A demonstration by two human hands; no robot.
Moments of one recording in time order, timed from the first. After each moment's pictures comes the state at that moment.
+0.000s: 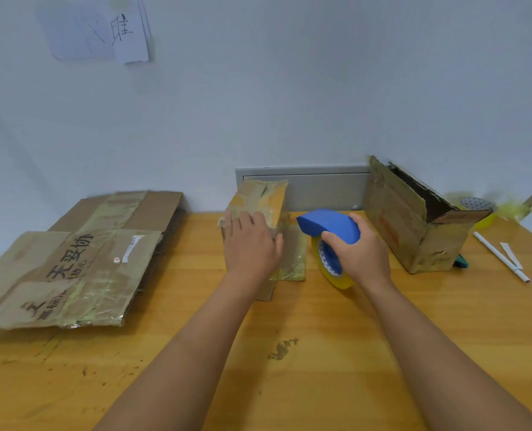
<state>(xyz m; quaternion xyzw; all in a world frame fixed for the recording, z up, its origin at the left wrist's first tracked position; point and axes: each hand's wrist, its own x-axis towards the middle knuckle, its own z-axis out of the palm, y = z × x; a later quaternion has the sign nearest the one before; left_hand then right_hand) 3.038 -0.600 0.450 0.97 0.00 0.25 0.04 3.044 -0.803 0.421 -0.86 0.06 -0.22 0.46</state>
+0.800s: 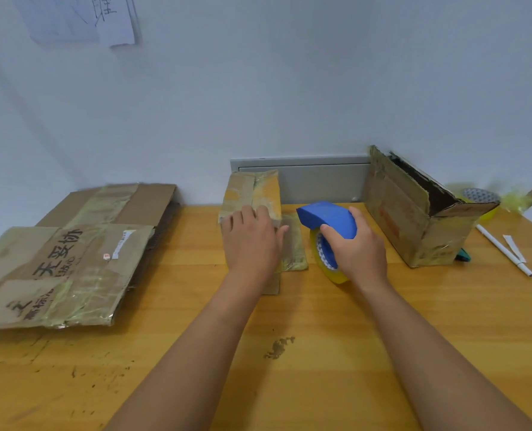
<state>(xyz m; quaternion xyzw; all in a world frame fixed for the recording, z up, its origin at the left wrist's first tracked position) 3.038 -0.613 0.450 0.96 0.01 0.29 0.00 3.053 -0.800 0.409 -0.87 0.08 -0.24 0.43</state>
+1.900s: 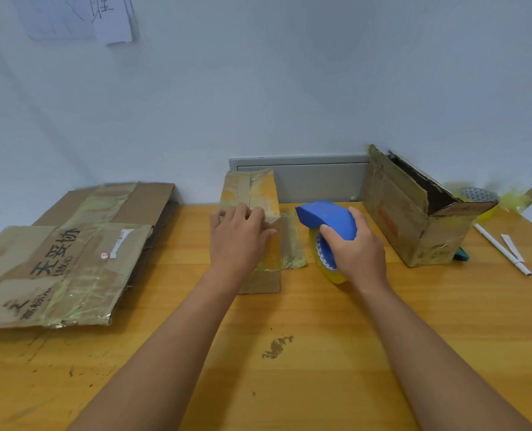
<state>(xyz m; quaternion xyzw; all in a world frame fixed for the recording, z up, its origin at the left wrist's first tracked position) 3.043 -0.584 0.449 0.94 -0.08 0.32 0.04 3.048 -0.802 0.408 -0.87 0.08 -0.24 0.43</state>
